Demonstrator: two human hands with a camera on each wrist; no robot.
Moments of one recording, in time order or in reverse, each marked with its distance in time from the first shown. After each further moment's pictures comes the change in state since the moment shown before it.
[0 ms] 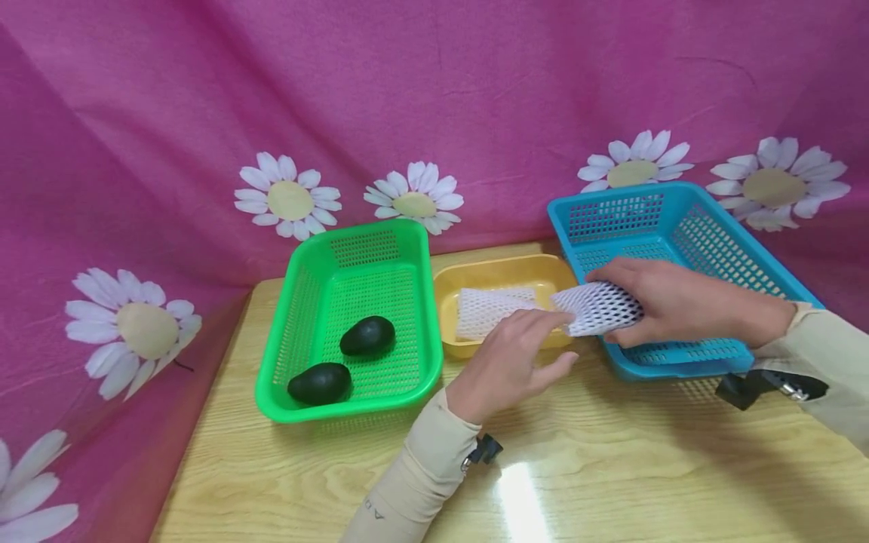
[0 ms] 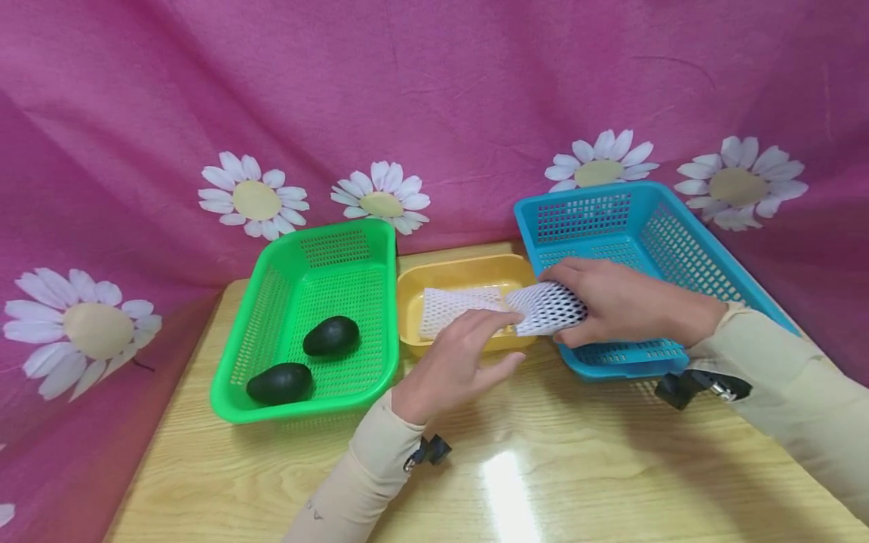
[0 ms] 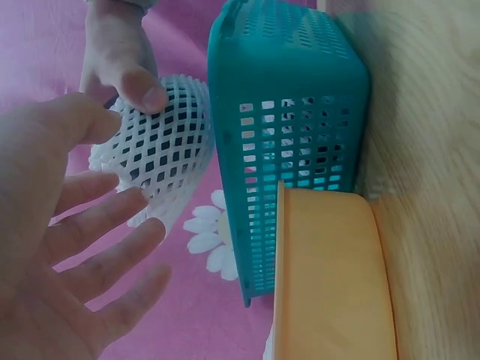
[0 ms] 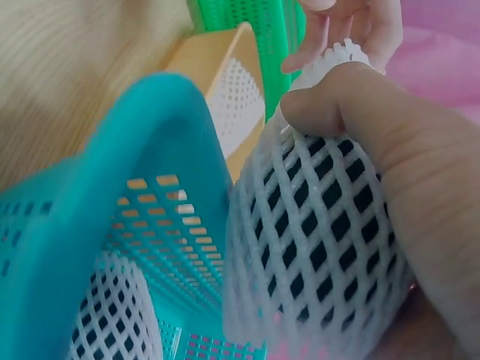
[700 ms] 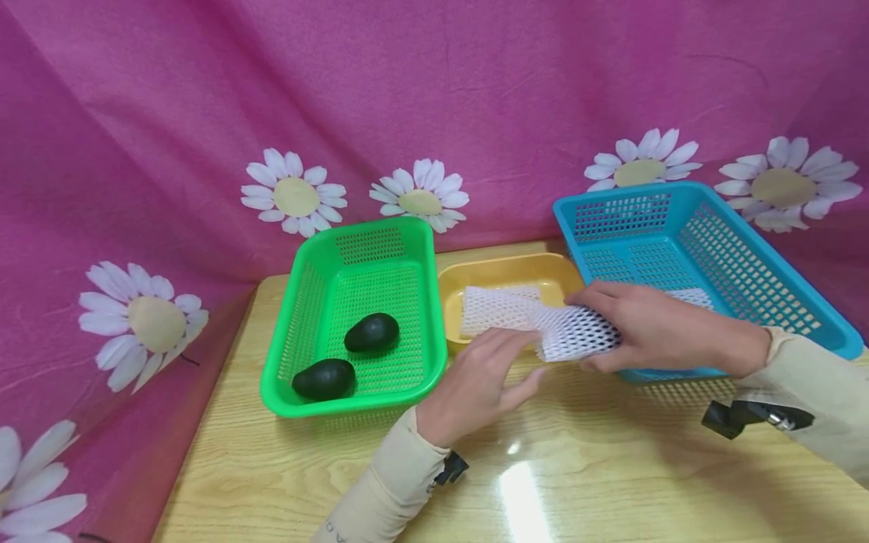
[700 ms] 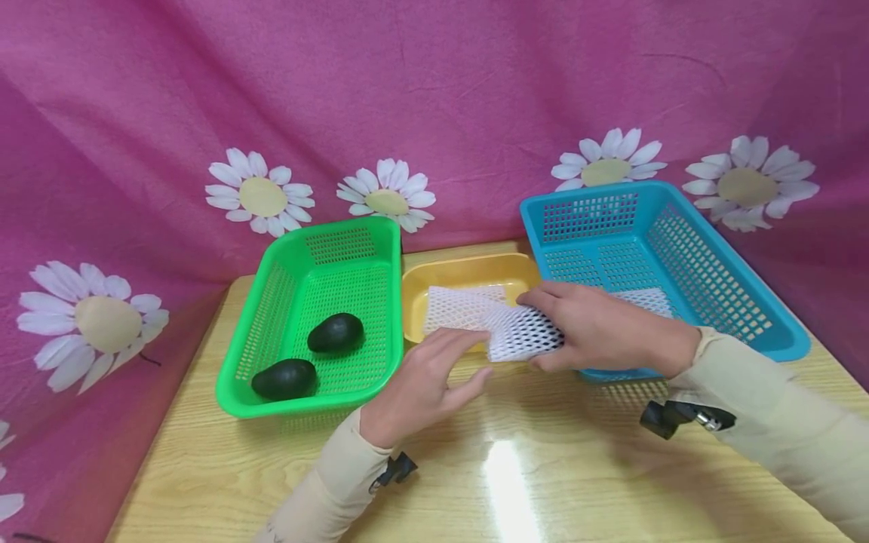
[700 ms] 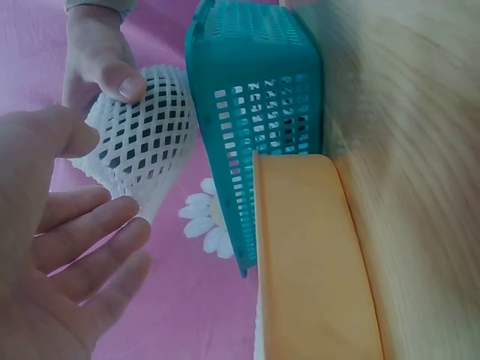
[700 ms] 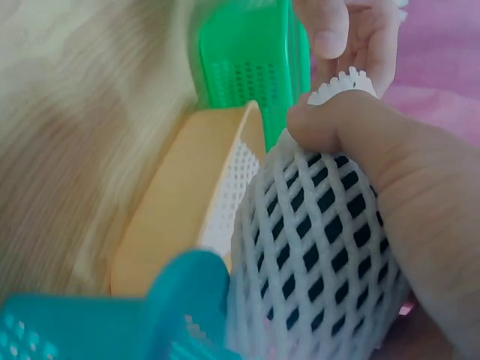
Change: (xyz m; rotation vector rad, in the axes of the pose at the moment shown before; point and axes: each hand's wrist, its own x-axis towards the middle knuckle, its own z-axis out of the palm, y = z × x) left_hand -0.042 -0.003 -0.019 0.110 0.079 0.044; right_hand 0.001 -0.037 0.022 -0.023 0.091 -0.108
